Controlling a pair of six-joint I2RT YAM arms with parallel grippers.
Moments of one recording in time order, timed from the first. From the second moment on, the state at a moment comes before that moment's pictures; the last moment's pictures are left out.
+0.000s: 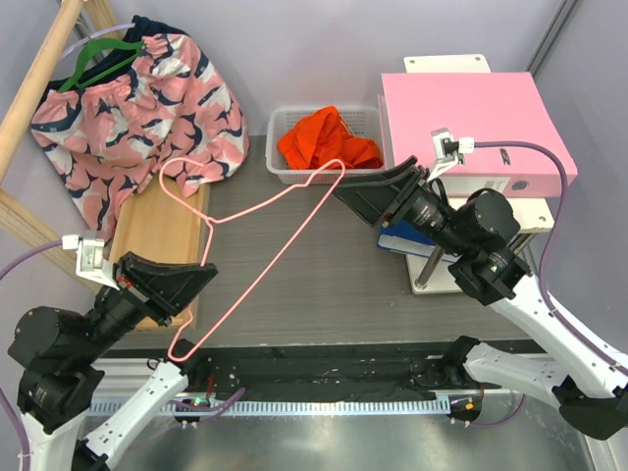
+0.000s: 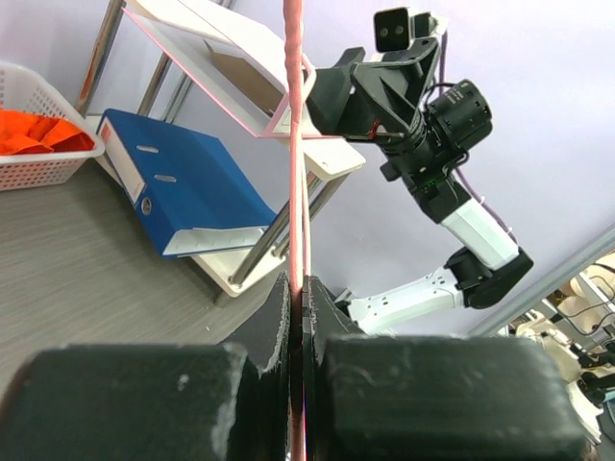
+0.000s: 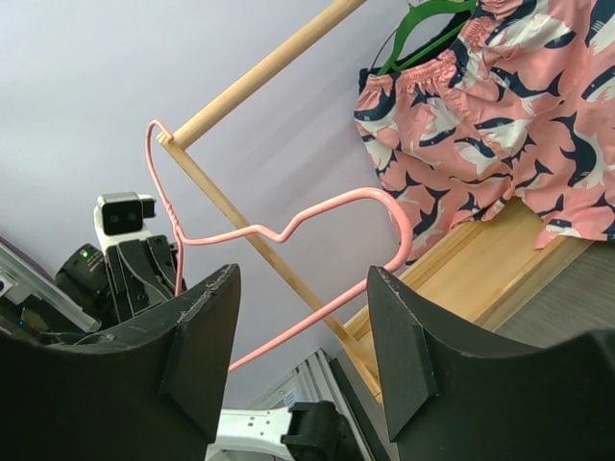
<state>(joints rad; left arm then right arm) -0.54 0.37 1.17 -0.57 0.31 -0.69 0.76 0.94 1.13 0.19 -0.24 0.76</state>
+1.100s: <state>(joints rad) -0.54 0.36 1.15 -0.57 0.34 -0.71 0.72 1.05 0.98 0.68 -0.38 0.90</state>
